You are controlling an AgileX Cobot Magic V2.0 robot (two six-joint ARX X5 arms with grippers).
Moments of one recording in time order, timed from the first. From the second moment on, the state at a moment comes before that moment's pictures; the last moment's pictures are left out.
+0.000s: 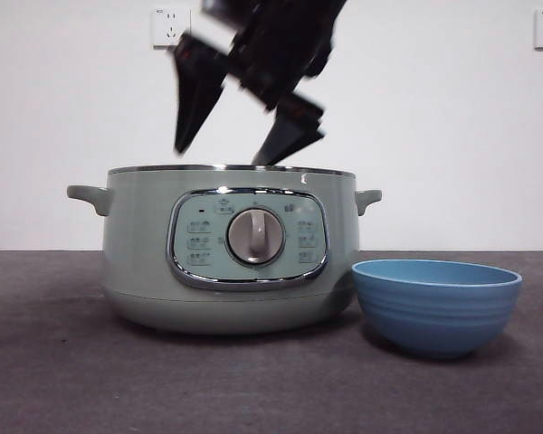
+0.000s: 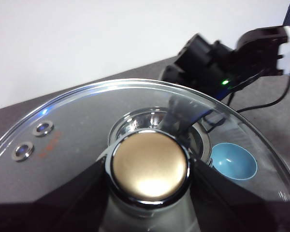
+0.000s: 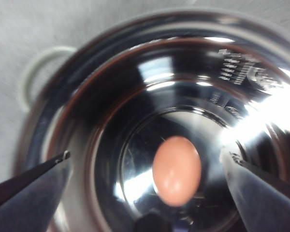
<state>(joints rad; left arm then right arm) -0.51 0.68 1.44 -1.08 0.00 0.00 0.69 1.94 1.72 -0.70 -0.16 -0.07</state>
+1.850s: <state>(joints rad) -0.51 0.75 1.44 -1.04 0.07 0.00 0.59 1.49 1.69 -1.10 -0.05 -0.07</state>
